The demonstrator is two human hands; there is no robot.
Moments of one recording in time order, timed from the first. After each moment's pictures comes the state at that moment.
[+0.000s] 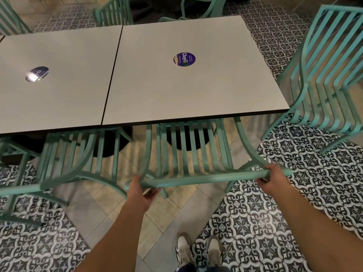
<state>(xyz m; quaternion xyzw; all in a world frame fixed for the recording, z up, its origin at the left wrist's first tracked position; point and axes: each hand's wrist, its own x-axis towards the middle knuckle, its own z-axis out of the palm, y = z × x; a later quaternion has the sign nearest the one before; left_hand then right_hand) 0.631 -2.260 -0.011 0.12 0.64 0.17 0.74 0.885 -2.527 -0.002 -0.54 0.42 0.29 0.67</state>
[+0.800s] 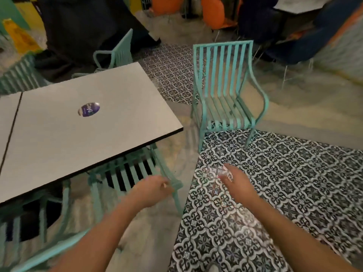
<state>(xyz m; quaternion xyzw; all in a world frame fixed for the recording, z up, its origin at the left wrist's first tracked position) 0.857 -2.477 0.087 0.96 0.04 -0.22 0.17 0.927 -2.752 0.063 -0.92 -0.06 0.17 0.34</state>
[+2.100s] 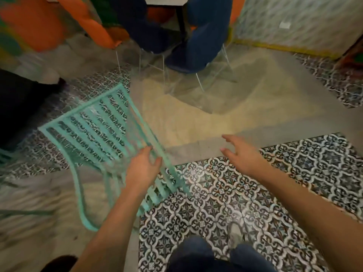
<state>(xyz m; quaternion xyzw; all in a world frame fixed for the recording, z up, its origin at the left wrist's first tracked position) 1.609 -2.990 0.107 0.98 0.03 -0.04 0.18 1.579 -3.280 0.091 -0.94 0.03 0.07 0.34</state>
